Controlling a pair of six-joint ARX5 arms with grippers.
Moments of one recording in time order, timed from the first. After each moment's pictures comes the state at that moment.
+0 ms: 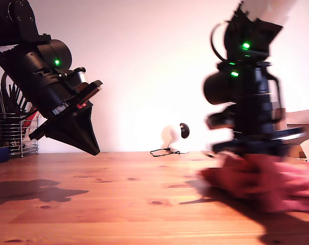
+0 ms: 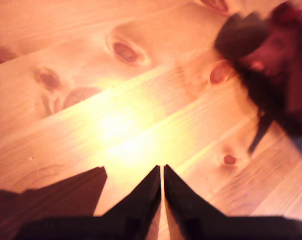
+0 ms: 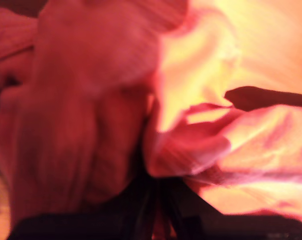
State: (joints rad) left arm -0.31 1.81 1.22 -0.56 0.51 -0.05; right arm 0.37 2.01 1.38 -1.01 0.18 0.11
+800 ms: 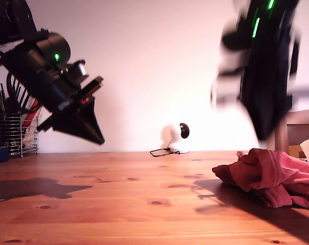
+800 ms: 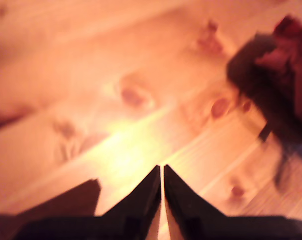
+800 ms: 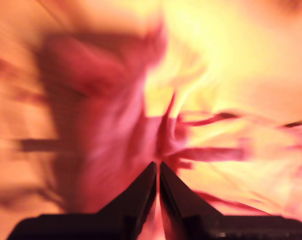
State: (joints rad) left arm -0.30 1.78 1.22 -0.42 0.51 -0.03; right arm 0.33 1.69 1.37 -0.91 0.07 0.10
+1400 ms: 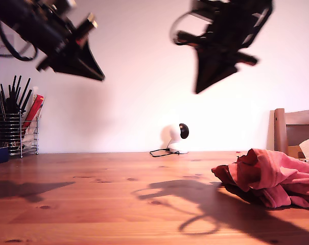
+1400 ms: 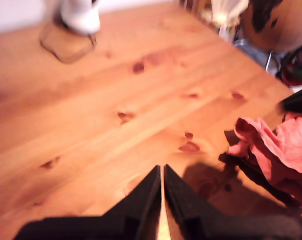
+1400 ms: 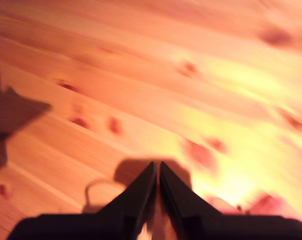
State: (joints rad) left arm -0.30 1.48 1.10 -0.17 0.45 -0.02; right arm 0.48 1.62 1.29 -0.43 -0.10 0.05
